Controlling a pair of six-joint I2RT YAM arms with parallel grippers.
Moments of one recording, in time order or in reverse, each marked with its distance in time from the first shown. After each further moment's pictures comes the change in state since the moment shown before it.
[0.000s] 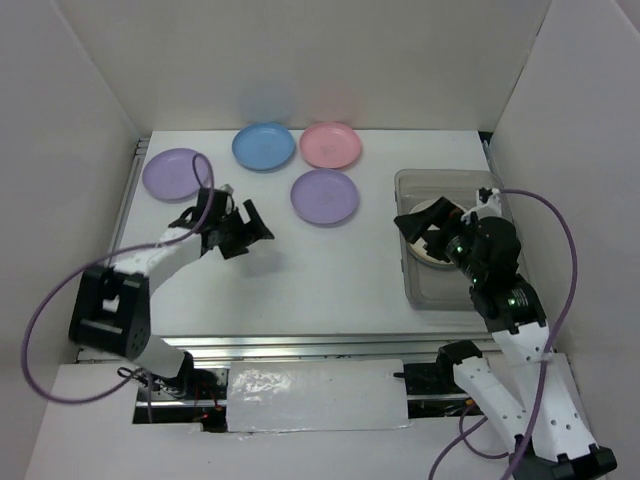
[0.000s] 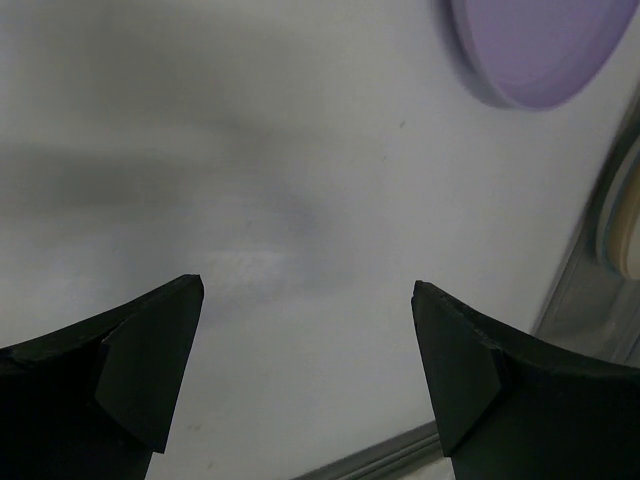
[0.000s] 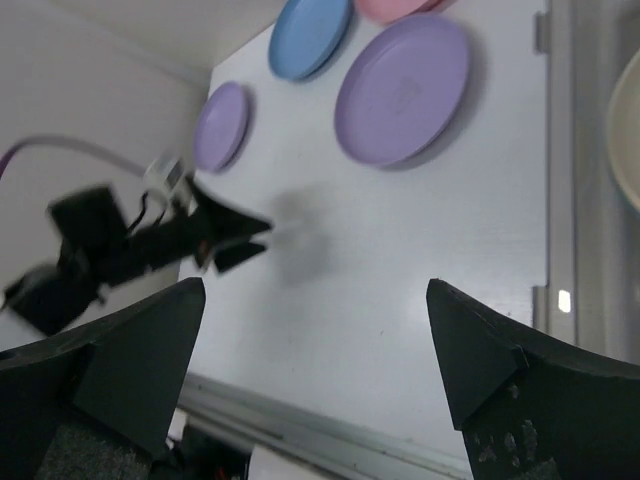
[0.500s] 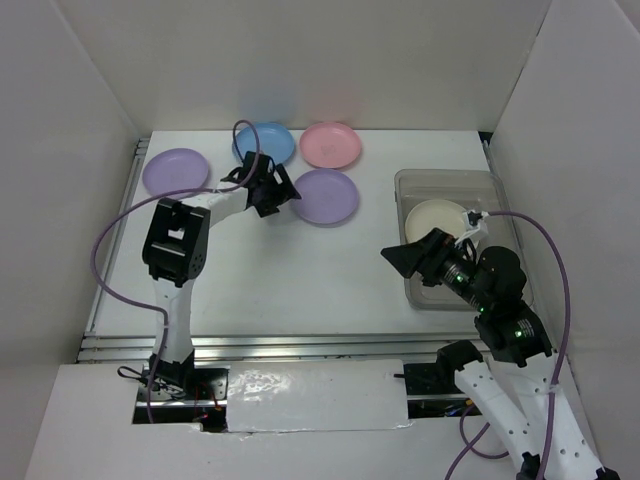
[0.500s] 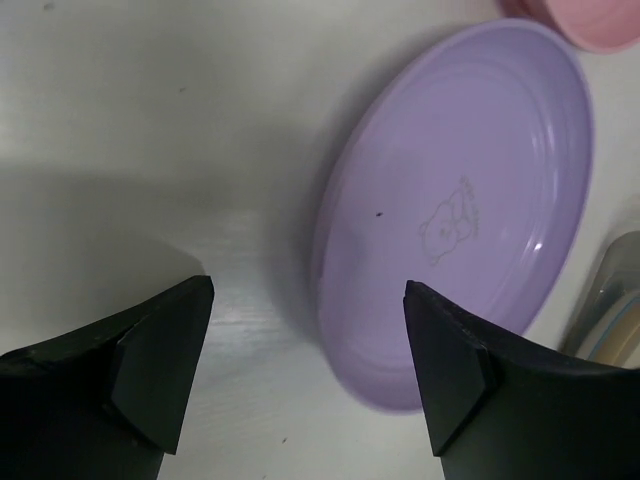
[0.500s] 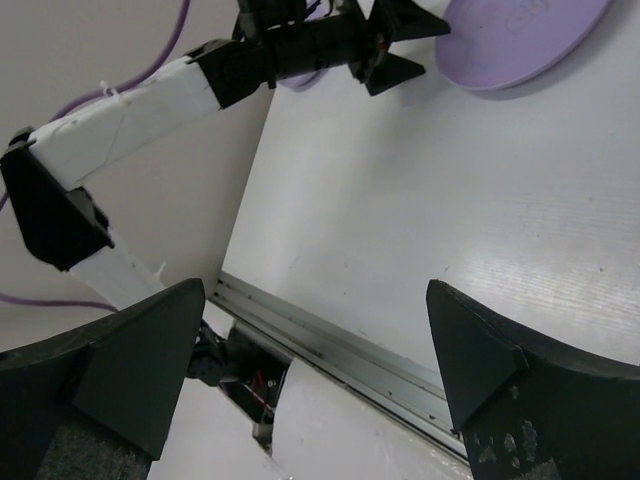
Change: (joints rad) left arm -0.093 0.697 0.655 0.090 -0.103 -0.098; right arm 0.125 -0.199 -0.116 -0.018 -0.182 0.042
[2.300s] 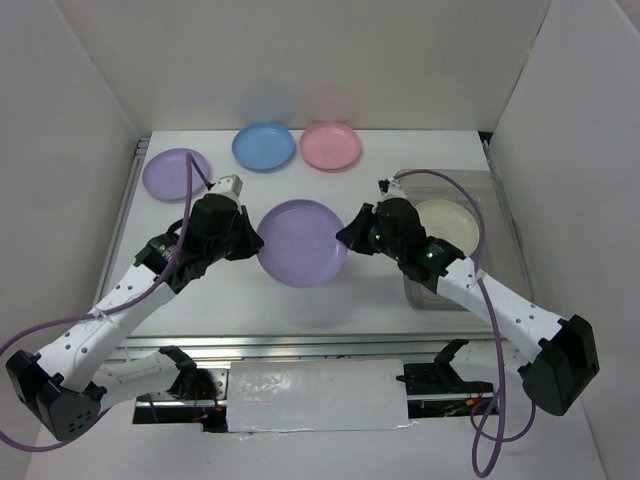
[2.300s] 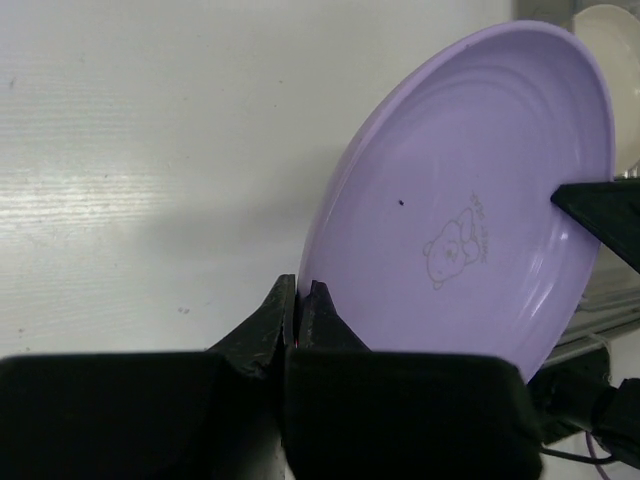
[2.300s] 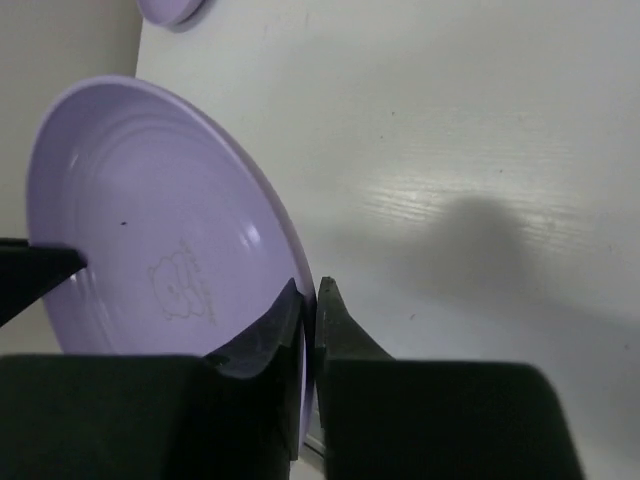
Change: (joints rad) left arm -0.293 -1.075 -0.422 -0.486 -0.265 0.135; right arm 0.335 0.664 0.119 0.279 0.356 -0.018
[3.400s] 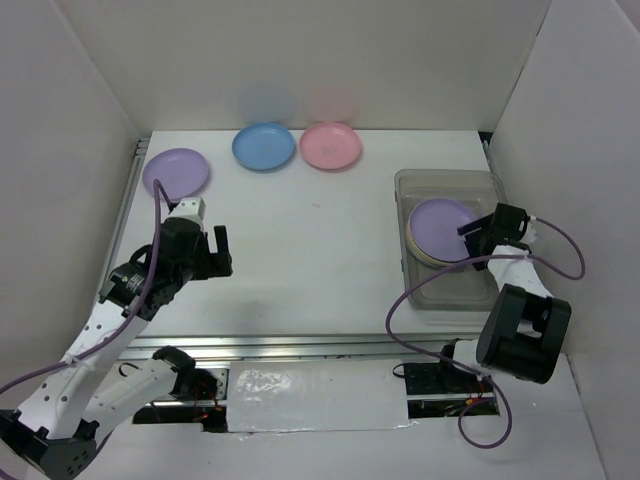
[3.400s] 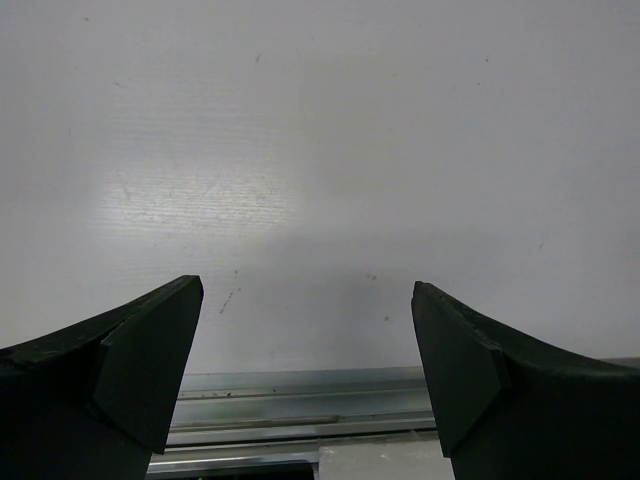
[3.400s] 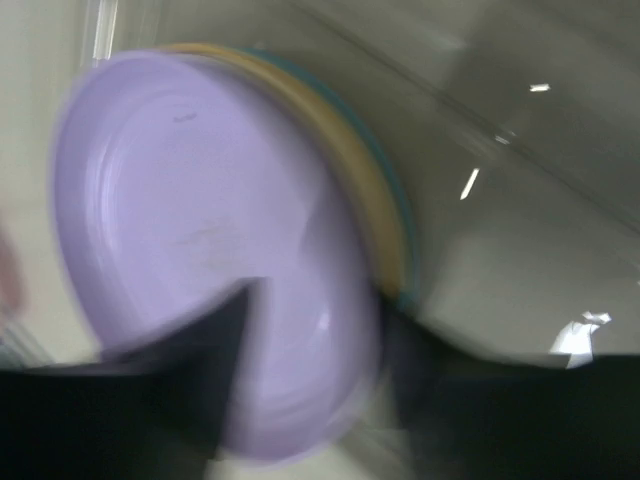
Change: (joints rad) left arm 0.139 -0.236 -0.131 -0.197 -0.163 0.246; right arm -1.023 0.195 -0.161 -0.040 -0.008 0.068
